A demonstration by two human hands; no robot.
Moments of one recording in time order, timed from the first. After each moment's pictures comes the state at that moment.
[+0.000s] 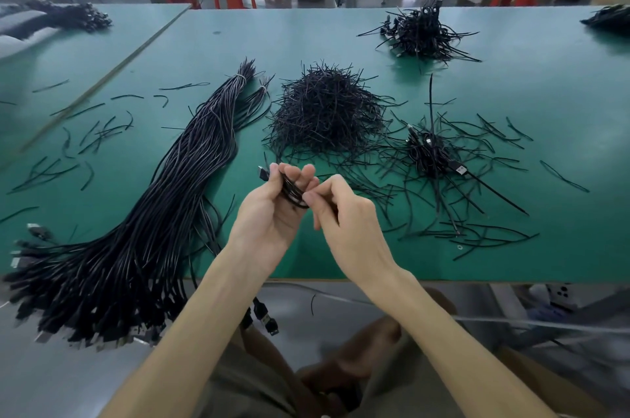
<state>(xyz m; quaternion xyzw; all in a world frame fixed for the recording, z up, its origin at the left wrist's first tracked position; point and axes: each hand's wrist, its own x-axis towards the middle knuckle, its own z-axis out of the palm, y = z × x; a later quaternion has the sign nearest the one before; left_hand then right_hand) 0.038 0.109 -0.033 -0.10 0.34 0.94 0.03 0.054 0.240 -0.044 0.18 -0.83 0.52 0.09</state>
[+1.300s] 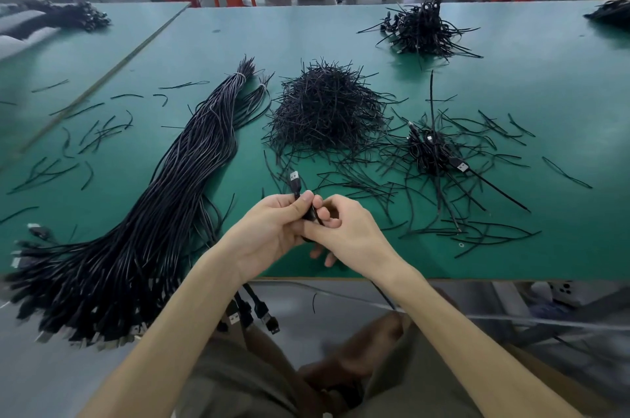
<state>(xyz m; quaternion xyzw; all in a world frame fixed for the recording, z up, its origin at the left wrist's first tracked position) 0.049 0.085 -0.046 0.03 0.54 0.80 0.24 0.047 0.247 -0.054 0.08 -0.79 0.59 -0.13</state>
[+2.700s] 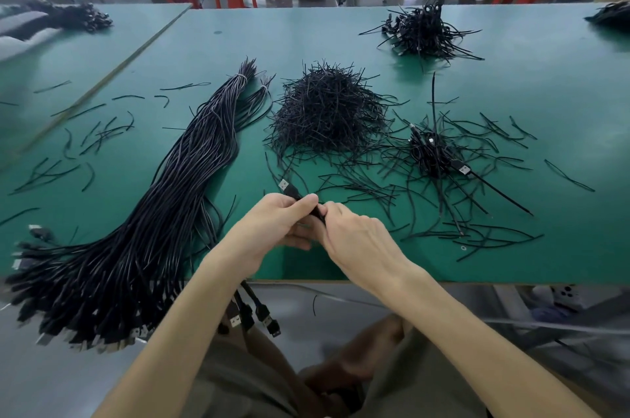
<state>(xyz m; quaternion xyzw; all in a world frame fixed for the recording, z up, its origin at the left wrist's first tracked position) 0.047 0.088 -0.034 -0.05 0.73 0.66 0.18 0.050 0.250 -0.058 0.25 -0.96 0.12 0.03</state>
